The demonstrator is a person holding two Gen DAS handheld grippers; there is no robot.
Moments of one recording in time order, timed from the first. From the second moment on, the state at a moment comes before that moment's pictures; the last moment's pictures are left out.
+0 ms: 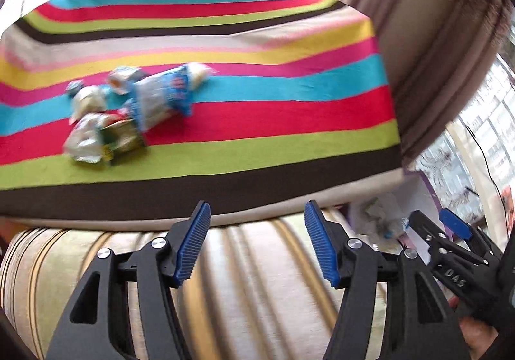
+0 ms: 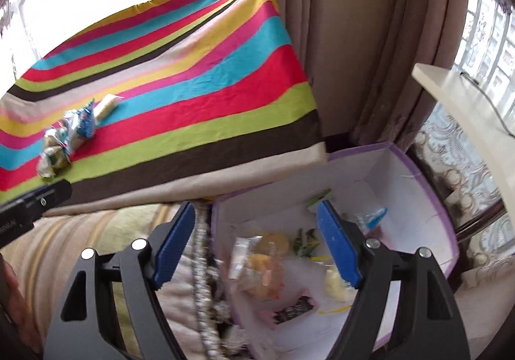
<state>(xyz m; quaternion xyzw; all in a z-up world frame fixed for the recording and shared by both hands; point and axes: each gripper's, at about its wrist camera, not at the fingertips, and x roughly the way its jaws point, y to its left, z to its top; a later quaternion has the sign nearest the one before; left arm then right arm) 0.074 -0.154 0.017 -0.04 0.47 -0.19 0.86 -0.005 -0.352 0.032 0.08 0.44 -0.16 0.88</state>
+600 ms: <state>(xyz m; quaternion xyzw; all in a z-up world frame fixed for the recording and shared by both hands) 0.134 0.003 0.000 -0.17 0.48 -0.07 0.85 0.088 -0.272 0.027 0.06 0.45 -0.09 0.89</state>
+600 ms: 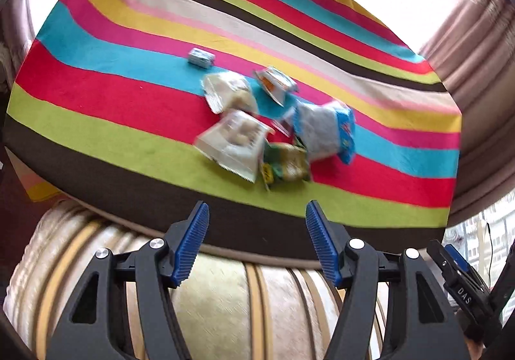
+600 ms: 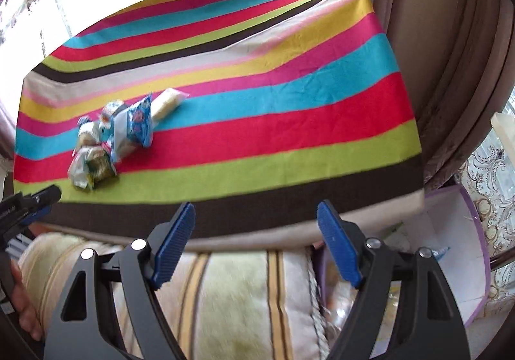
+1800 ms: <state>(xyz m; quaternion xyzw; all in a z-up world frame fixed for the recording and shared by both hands) 0.208 0.020 -0.025 -0.14 0.51 -0.07 0.85 0.212 -0.155 0.009 0.01 0.46 0.00 0.89</state>
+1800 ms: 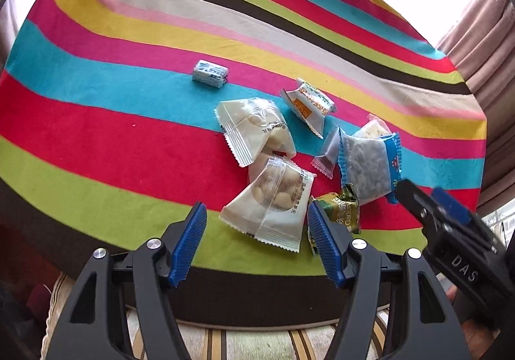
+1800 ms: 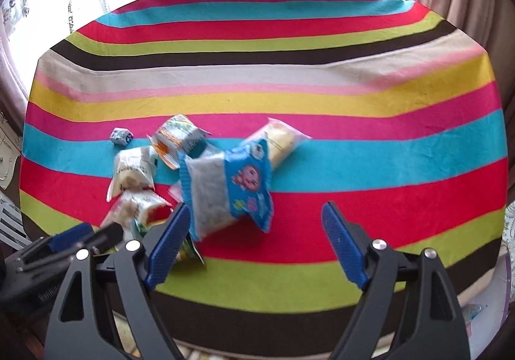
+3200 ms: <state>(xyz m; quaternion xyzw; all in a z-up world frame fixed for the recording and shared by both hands) 0.201 0.017 -0.009 -0.11 0.47 -0.02 0.87 0.232 -0.157 -0.016 -0.02 0.48 0.00 0.88</state>
